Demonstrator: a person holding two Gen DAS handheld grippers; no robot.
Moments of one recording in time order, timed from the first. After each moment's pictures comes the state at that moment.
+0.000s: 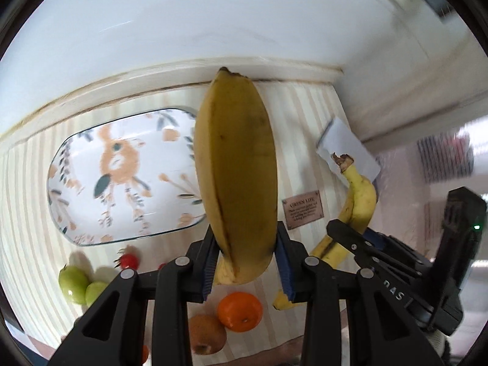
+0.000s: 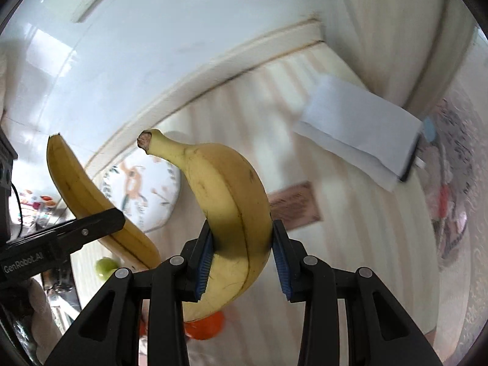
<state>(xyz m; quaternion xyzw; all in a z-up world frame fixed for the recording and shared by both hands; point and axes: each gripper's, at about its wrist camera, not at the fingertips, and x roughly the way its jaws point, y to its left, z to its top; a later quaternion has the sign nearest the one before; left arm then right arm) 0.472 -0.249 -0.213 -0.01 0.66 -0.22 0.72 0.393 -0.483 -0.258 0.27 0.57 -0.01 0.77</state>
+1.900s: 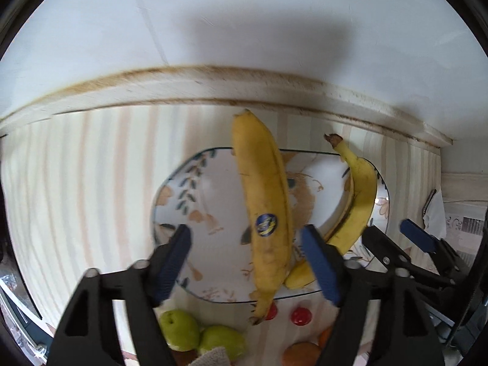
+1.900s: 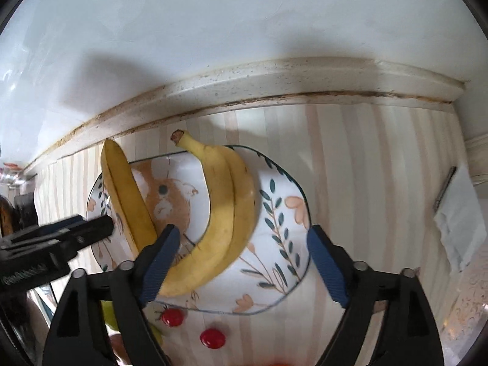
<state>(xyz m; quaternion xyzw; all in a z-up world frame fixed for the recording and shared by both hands) 0.577 -0.129 -0.280 -0.03 0.71 -0.07 0.70 0.573 -0.282 -0.328 0.13 0.66 0.01 0.74</state>
